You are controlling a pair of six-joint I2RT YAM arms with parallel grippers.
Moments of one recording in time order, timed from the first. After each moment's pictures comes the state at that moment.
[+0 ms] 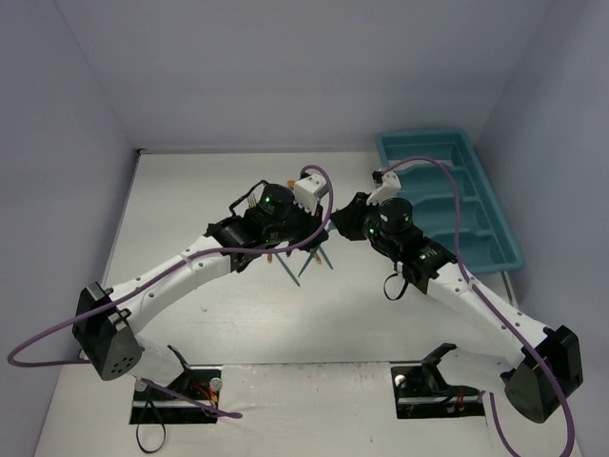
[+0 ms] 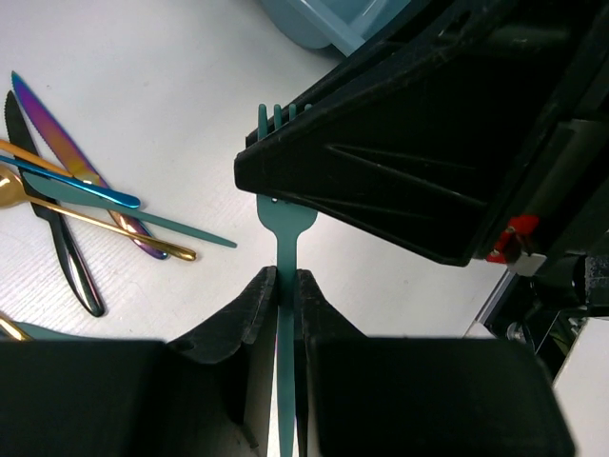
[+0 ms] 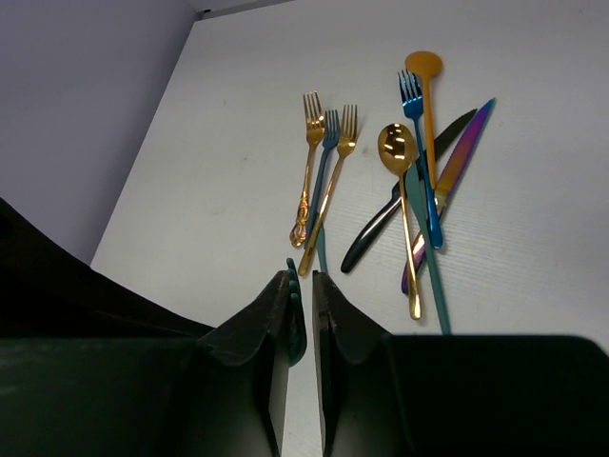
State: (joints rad) left arm -0.80 1.44 1.28 -0.32 0.19 -0.24; right arm 0.60 1.14 0.86 0.00 0.00 0.57
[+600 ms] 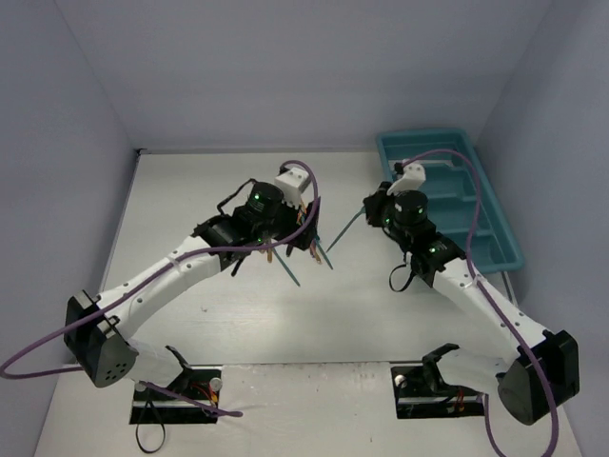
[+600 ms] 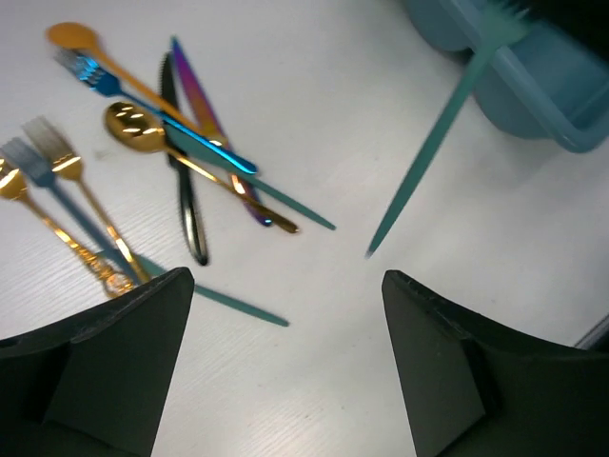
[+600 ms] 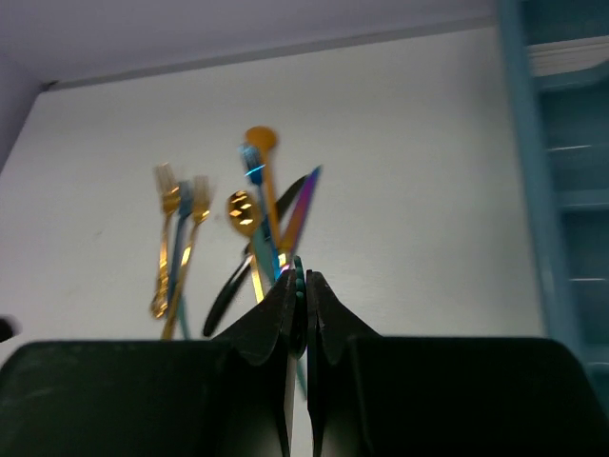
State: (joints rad) left arm -0.76 1.39 1.28 -0.43 -0.04 -0.23; right arm 0.47 1.14 0.86 0.00 0.18 0.39
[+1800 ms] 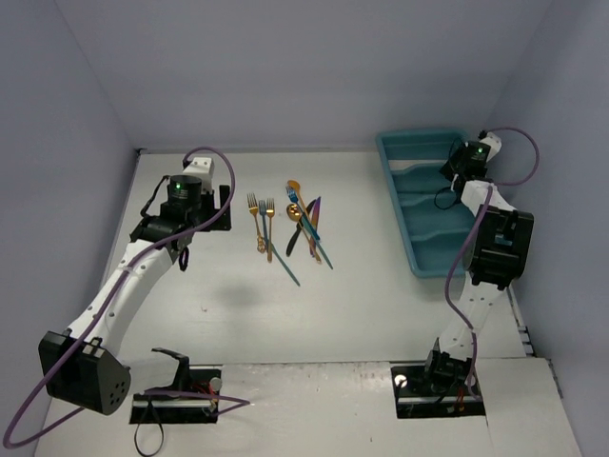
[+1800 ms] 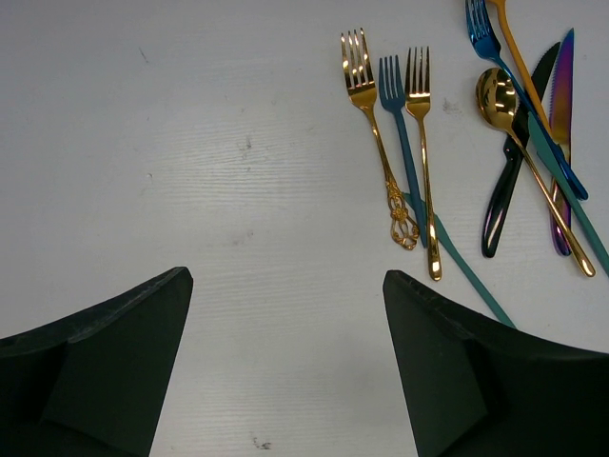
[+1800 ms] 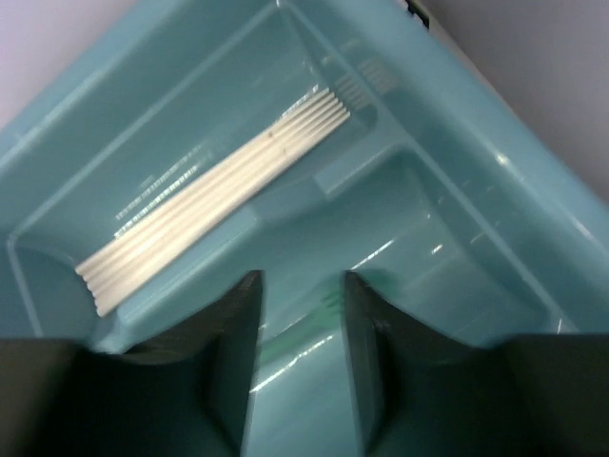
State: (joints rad) left arm -0.29 1.21 1.11 -0.54 -0.16 -0.16; right arm -0.23 2.08 1.49 0.10 0.08 0.39
